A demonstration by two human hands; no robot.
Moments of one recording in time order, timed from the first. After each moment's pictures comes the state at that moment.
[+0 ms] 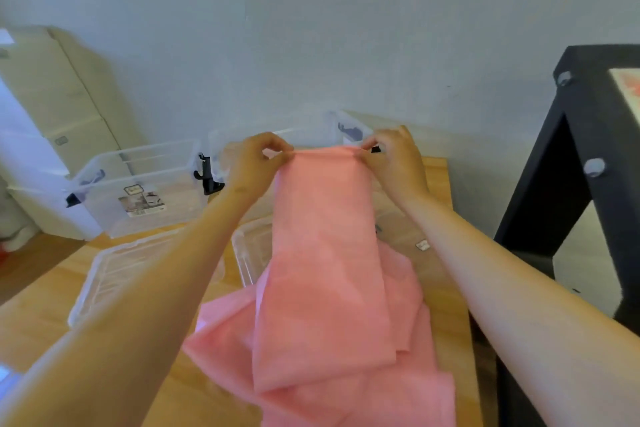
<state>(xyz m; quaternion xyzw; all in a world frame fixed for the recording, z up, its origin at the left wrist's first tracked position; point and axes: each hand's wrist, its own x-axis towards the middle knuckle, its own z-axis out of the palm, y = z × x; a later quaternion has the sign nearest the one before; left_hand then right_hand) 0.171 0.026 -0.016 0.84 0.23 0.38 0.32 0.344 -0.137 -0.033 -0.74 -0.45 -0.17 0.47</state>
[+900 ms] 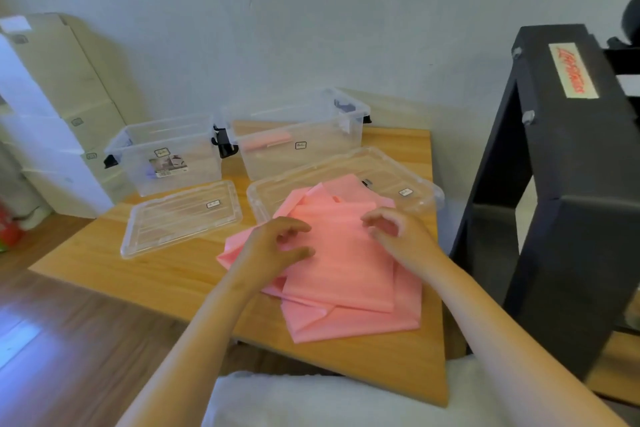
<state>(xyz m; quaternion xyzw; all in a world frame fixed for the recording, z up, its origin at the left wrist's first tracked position) 0.028 -0.116 -0.105 0.86 0.22 0.24 0.39 0.204 -0.287 -0.107 -0.75 -0.45 0.13 0.47</state>
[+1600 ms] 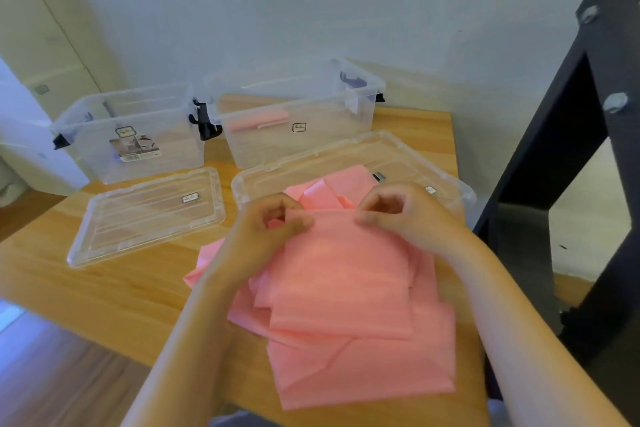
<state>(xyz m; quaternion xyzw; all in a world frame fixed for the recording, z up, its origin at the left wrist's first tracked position) 0.069 -0.087 -0.097 0.77 0.20 0.25 0.55 0.246 -0.234 -0.091 -0.68 -0.49 0.24 0.49</state>
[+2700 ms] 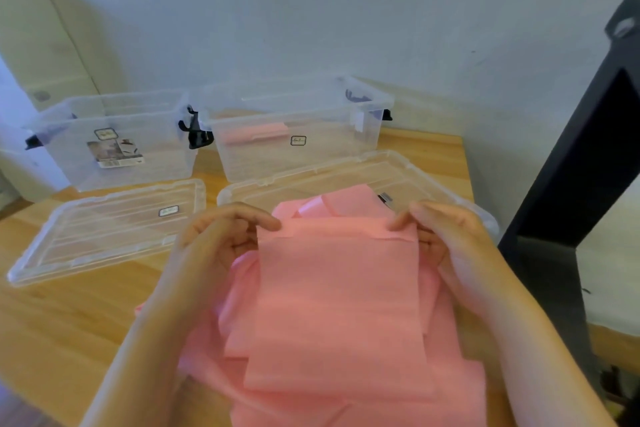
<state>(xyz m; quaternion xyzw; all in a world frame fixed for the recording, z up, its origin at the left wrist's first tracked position) 0.061 -0.076 -0.109 0.63 0.14 0.37 0.67 0.251 -0.249 -0.104 -0.57 -0.36 0.27 0.69</state>
